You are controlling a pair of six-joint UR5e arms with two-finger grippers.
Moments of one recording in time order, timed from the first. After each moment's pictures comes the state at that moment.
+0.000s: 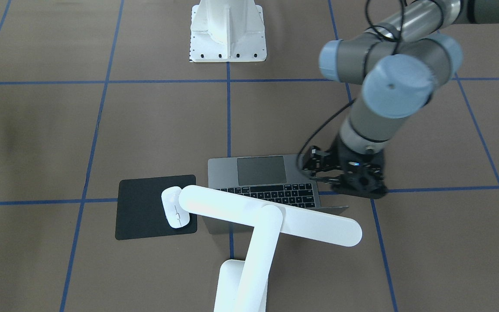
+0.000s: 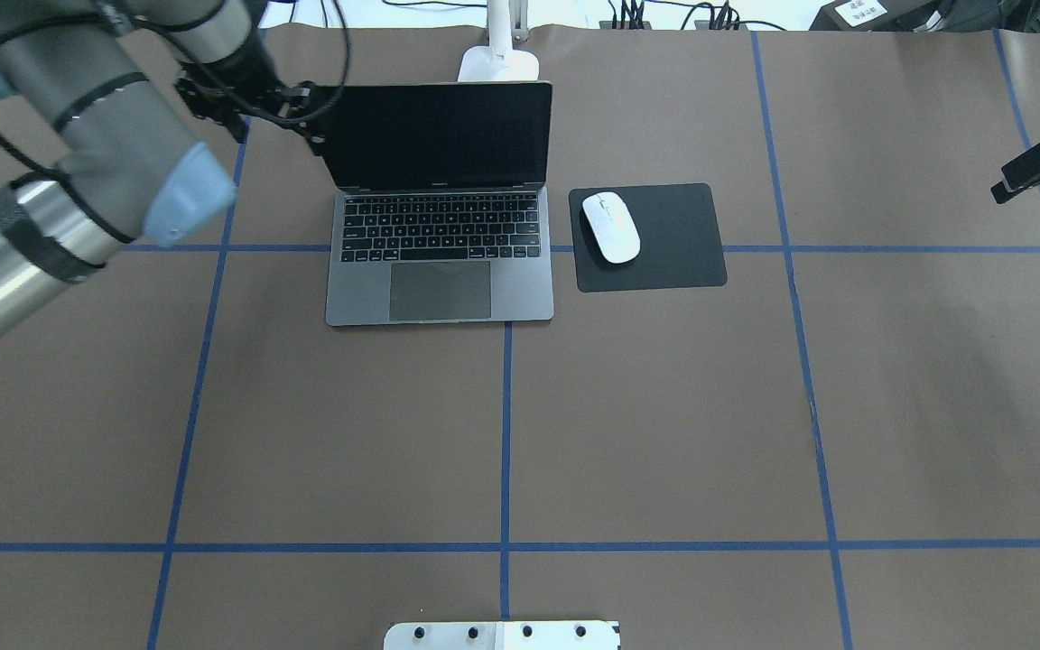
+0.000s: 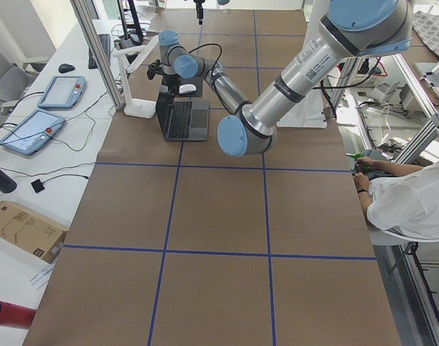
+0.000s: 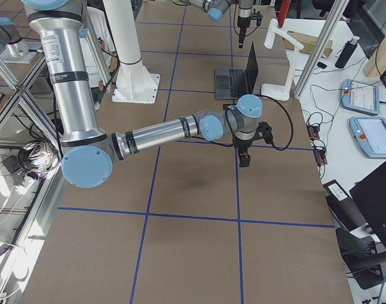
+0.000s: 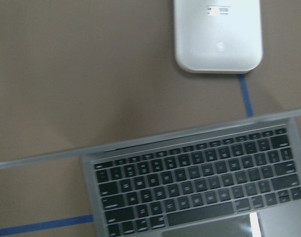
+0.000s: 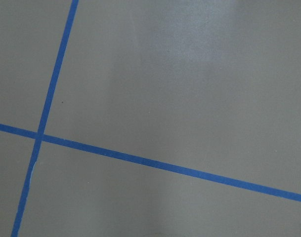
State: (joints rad) left arm -0.99 -2.24 -1.57 -1.51 -2.18 -0.59; right arm 1.29 -1.40 1.68 -1.49 2.32 0.24
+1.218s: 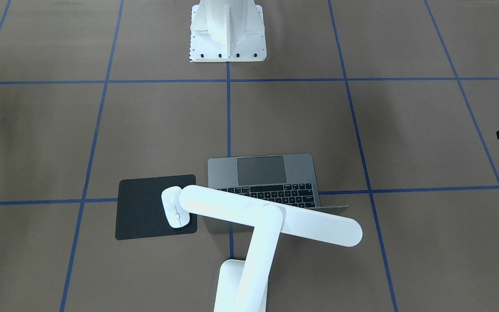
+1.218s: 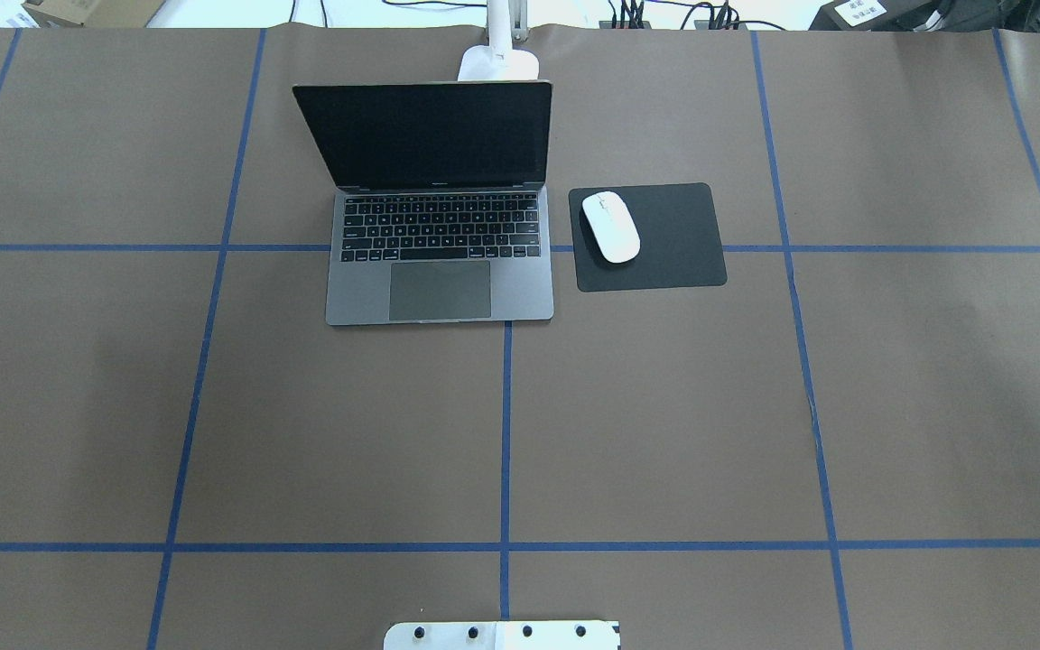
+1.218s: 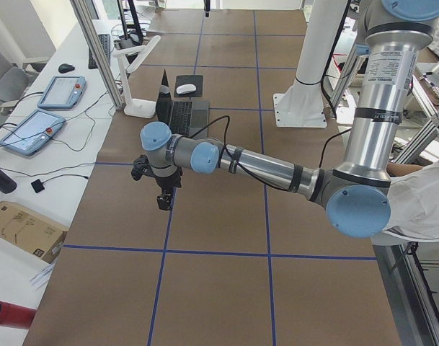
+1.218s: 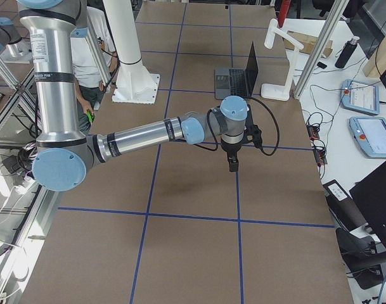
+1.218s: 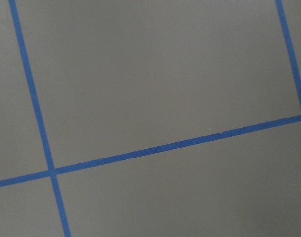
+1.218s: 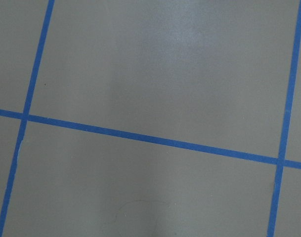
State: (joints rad) left arm -1.38 -1.71 -1.67 -1.53 -2.33 -0.07; right arm 1.36 -1.53 1.81 -1.49 2.32 0.25
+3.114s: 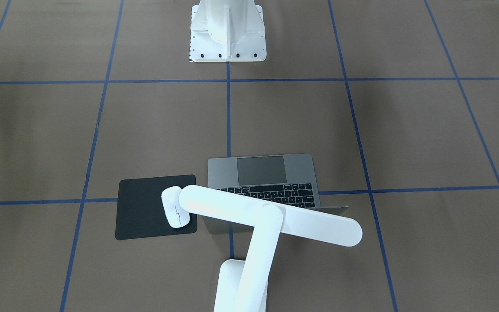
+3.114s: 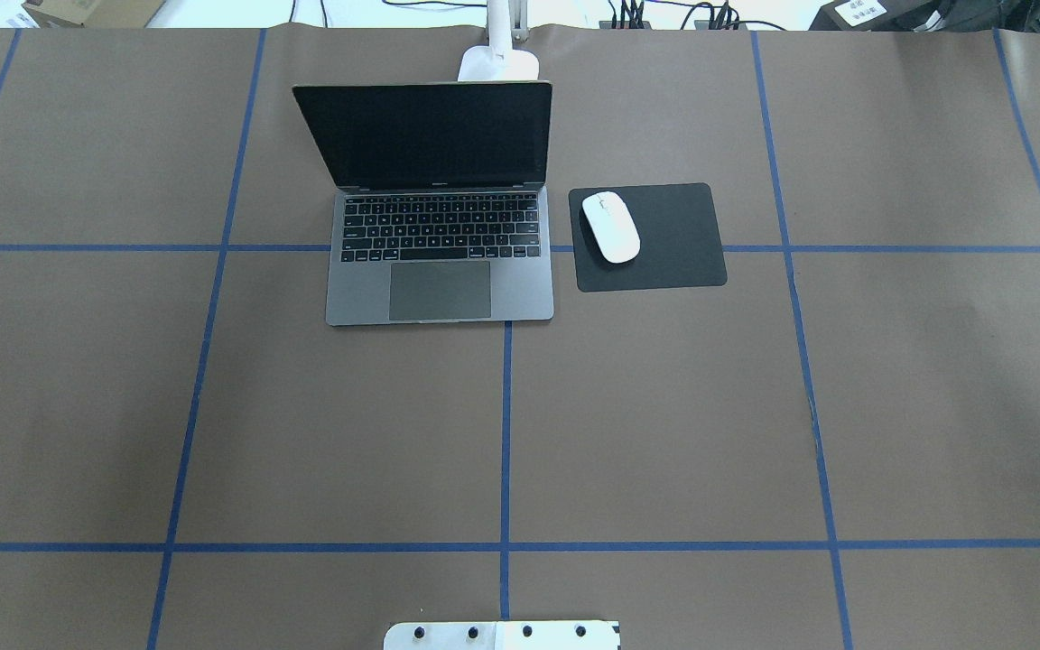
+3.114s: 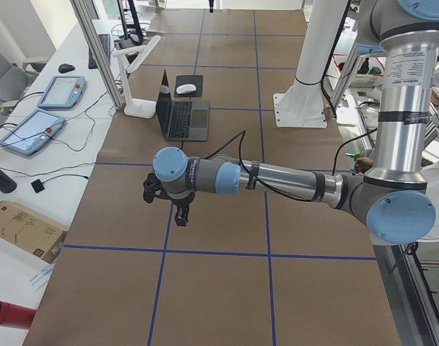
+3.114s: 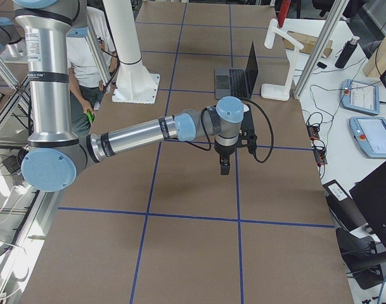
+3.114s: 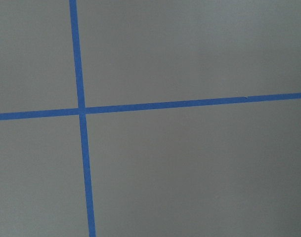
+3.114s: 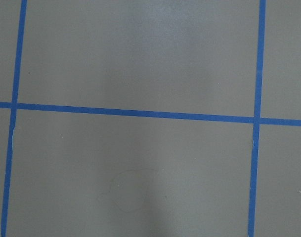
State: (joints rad) left arm -1.53 -1.57 -1.72 -1.54 -2.52 -0.06; right arm 1.39 -1.56 1.86 -1.63 2.35 0.24
